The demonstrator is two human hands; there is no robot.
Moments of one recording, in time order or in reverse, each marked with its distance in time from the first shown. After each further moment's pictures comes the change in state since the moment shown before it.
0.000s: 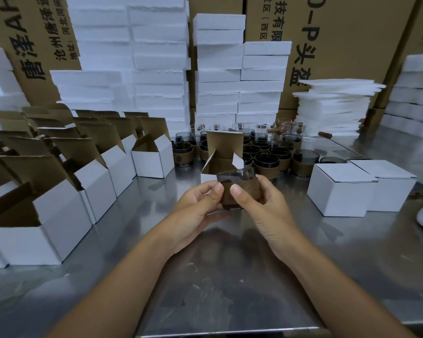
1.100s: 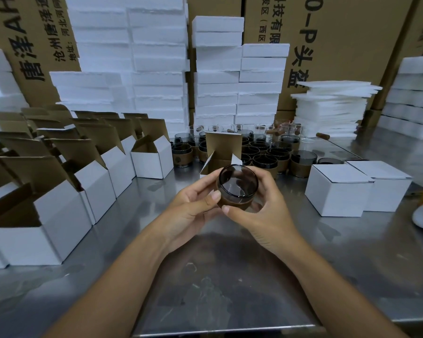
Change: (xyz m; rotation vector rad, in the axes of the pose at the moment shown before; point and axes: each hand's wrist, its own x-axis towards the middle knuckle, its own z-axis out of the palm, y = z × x) left_hand -0.001 0.003 -0.009 -0.110 -0.159 0.068; right_hand -0.003 0.006 -0.005 -0.194 -0.051 -0.188
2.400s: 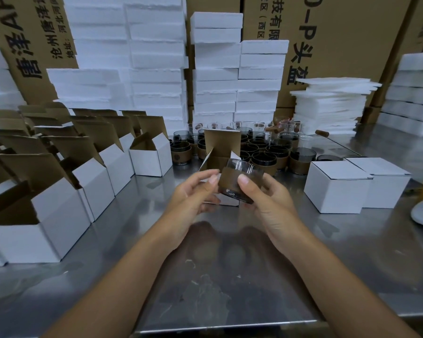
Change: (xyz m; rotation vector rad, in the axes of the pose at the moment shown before) left_hand 0.003 -0.004 0.008 0.298 0.333 0.051; right_hand 0.006 -0.011 -0.001 0.297 0.121 0.303
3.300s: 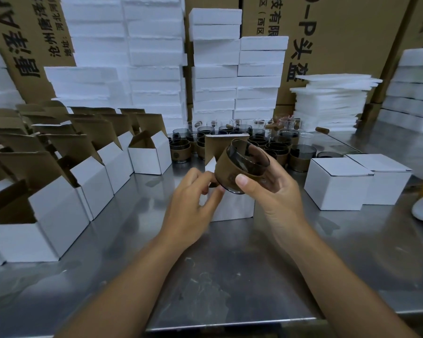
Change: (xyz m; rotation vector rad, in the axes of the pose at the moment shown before) left_hand -0.004 -0.008 0.005 0.838 0.183 0.574; right_hand 0.001 -0.002 -0.004 -0.119 -0.095 -0.421
